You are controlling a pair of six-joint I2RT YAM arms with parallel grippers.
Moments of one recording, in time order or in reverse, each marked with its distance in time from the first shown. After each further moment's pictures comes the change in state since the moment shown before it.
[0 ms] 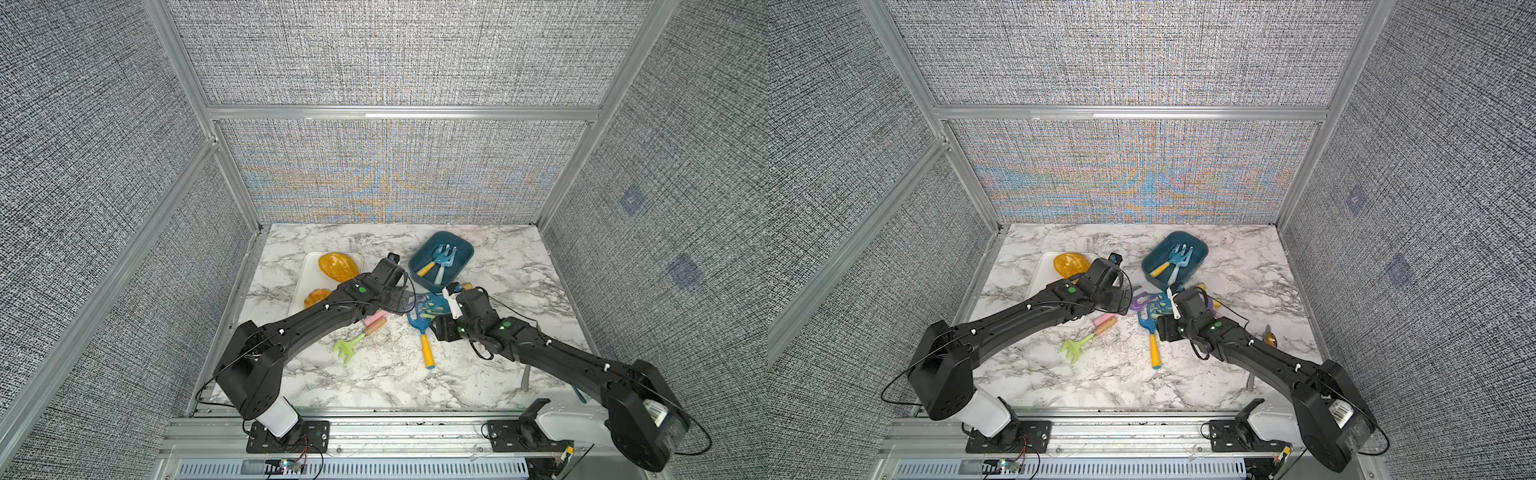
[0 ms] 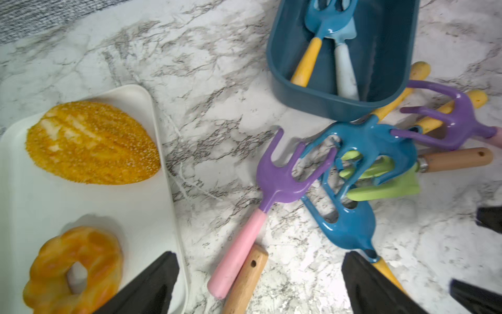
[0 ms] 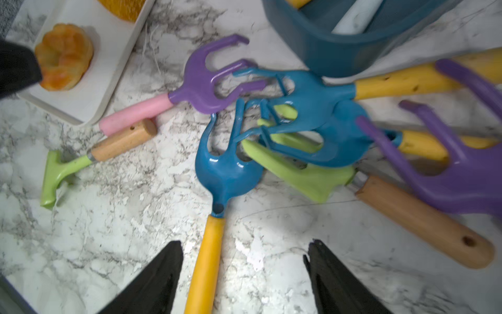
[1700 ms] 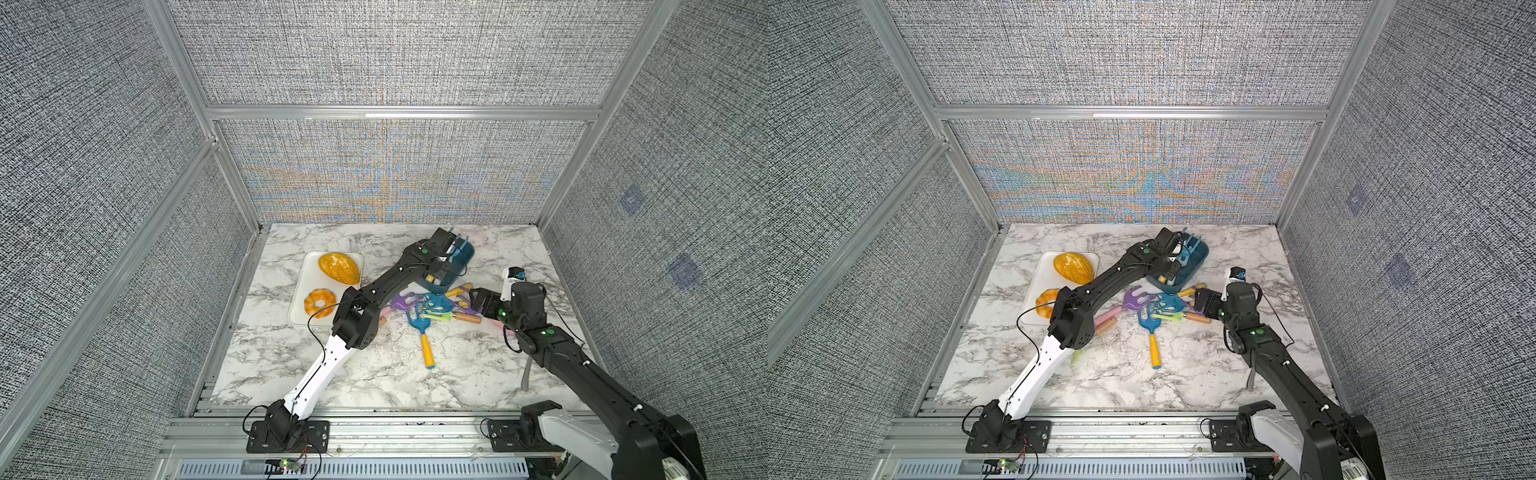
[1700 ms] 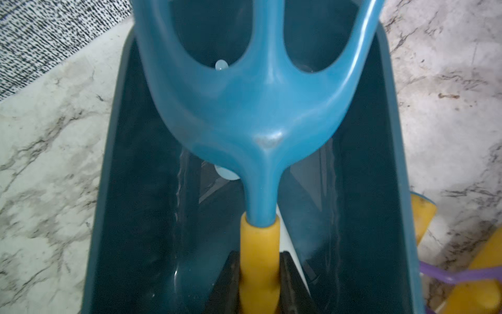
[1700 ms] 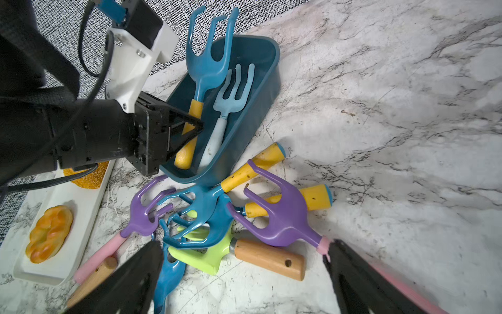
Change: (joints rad) left arm -0.019 1.112 1.444 -0.336 0.180 0.228; right arm -0.441 -0.246 -0.123 0.184 -0.003 0.068
